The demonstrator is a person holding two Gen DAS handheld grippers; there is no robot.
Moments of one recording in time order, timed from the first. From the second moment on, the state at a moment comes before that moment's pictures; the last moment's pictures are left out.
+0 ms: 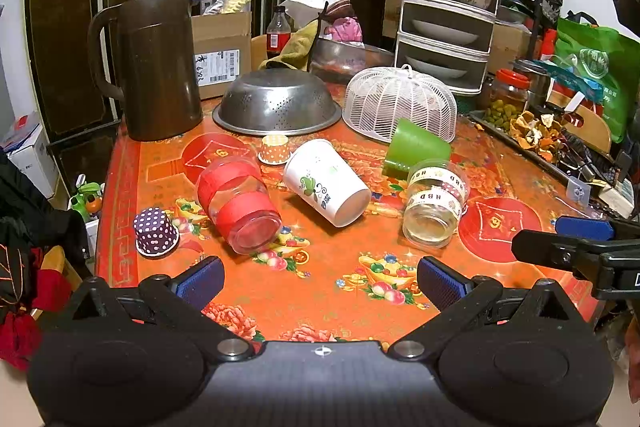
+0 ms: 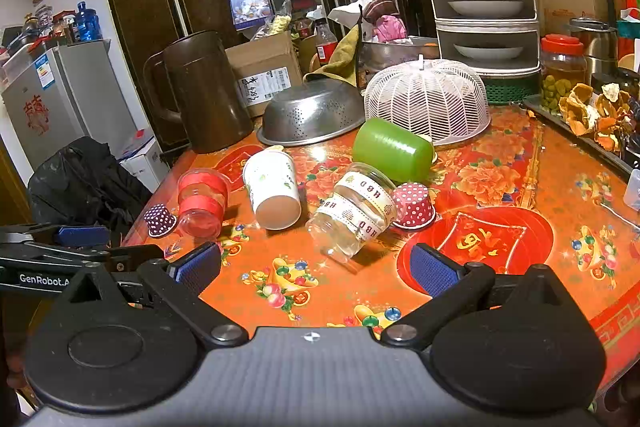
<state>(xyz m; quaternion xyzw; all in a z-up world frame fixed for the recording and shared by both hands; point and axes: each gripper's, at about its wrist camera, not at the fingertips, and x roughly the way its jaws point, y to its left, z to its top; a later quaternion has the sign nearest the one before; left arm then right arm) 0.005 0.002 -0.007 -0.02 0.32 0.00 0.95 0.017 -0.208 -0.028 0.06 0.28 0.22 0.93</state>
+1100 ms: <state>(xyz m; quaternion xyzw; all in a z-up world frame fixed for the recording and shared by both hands) 0.155 0.048 -0.013 -0.13 0.48 0.14 0.85 0.027 -0.270 -0.053 0.08 0.30 0.28 0.91</state>
